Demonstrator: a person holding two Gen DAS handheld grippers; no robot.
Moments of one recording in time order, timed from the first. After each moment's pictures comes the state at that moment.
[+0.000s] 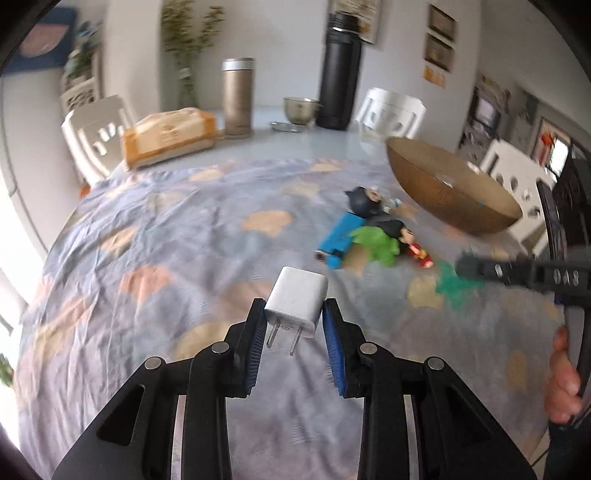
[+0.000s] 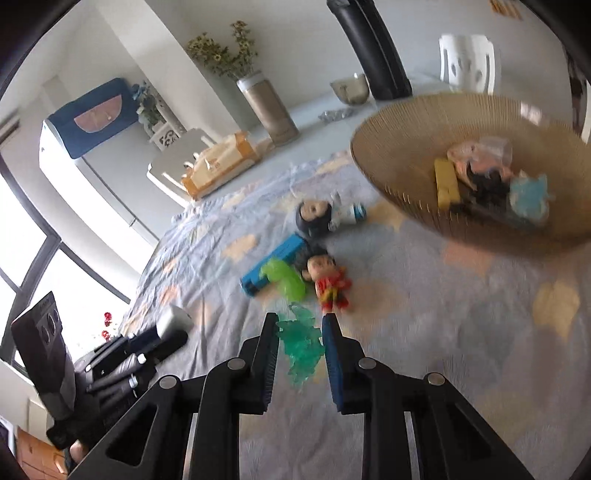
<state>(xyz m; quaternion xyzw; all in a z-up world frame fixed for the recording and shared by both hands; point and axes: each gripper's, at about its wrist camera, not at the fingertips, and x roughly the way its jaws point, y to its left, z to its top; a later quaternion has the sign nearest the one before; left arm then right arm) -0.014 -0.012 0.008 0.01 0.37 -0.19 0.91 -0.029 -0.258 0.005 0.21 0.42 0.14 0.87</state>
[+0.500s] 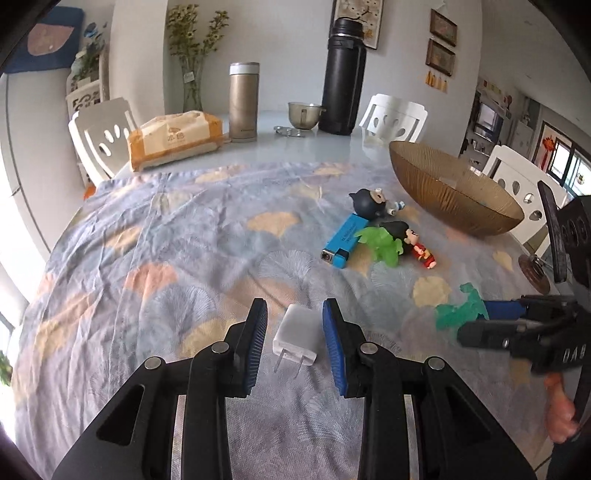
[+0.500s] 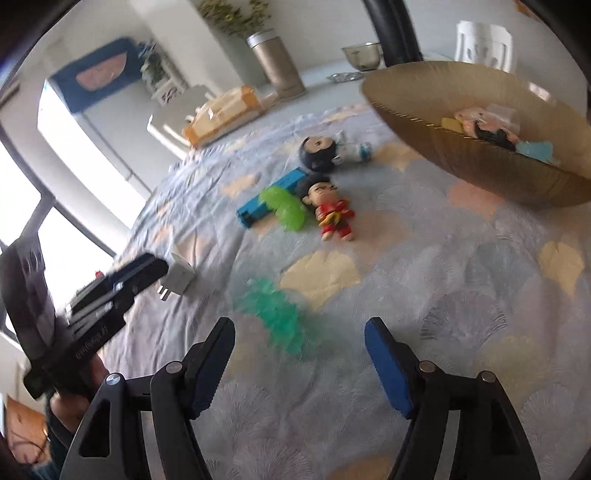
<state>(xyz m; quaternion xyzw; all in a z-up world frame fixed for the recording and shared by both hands) -0.016 -0.012 0.006 0.02 0.36 -0.18 0.91 -0.047 -0.231 -0.015 0.13 0.47 0.14 0.86</state>
